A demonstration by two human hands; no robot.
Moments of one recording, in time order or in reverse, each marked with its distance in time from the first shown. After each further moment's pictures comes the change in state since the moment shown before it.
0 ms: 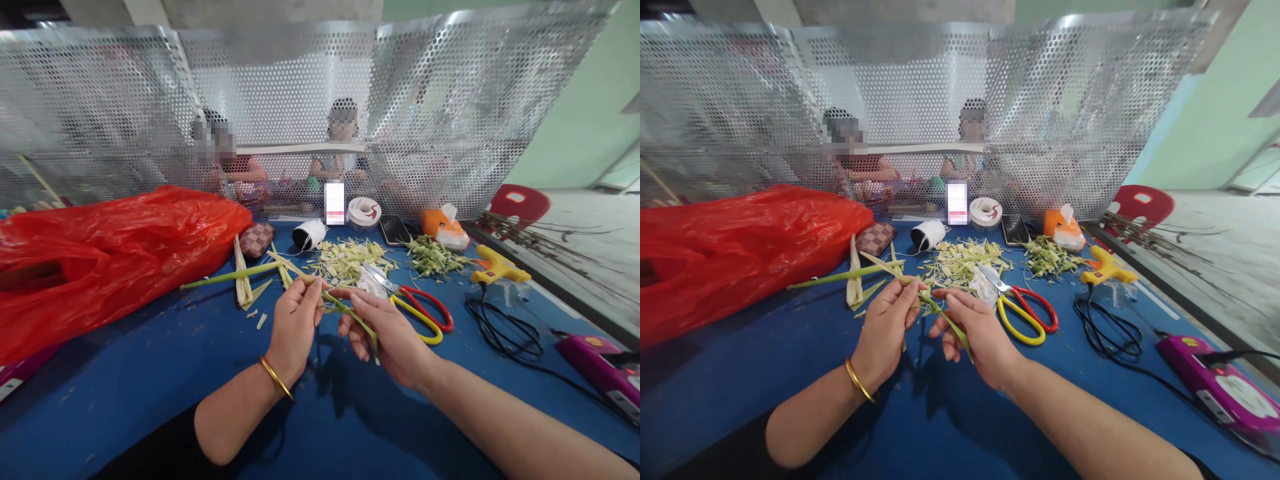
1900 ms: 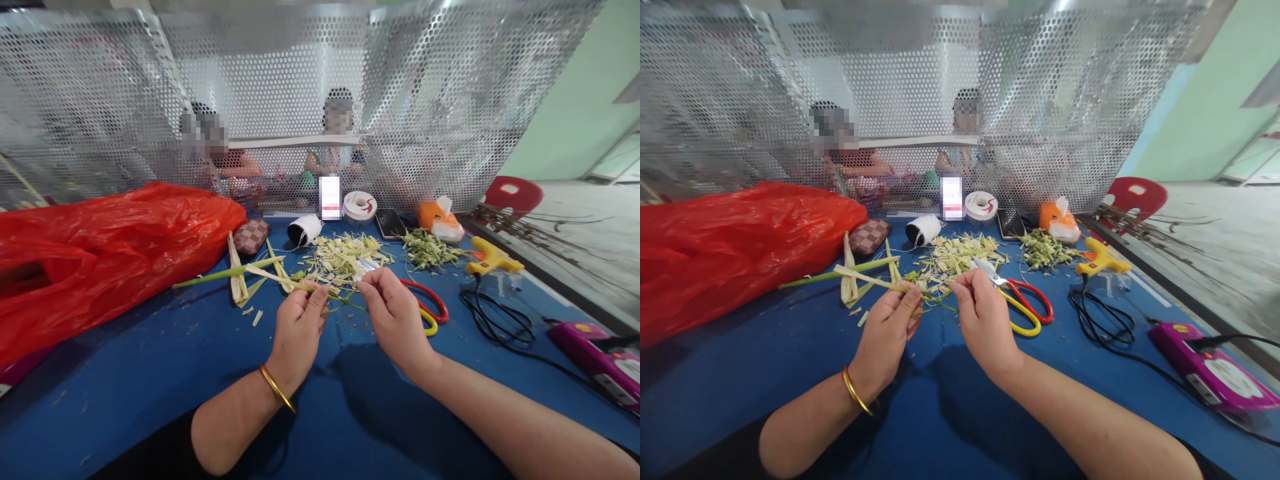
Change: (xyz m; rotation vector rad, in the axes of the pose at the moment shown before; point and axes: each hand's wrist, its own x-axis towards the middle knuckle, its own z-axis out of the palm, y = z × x) left_hand -0.012 -0.001 0.007 -0.013 -0.042 -0.088; right_hand -0.002 -0.006 -0.008 -0.895 0.449 -0.692
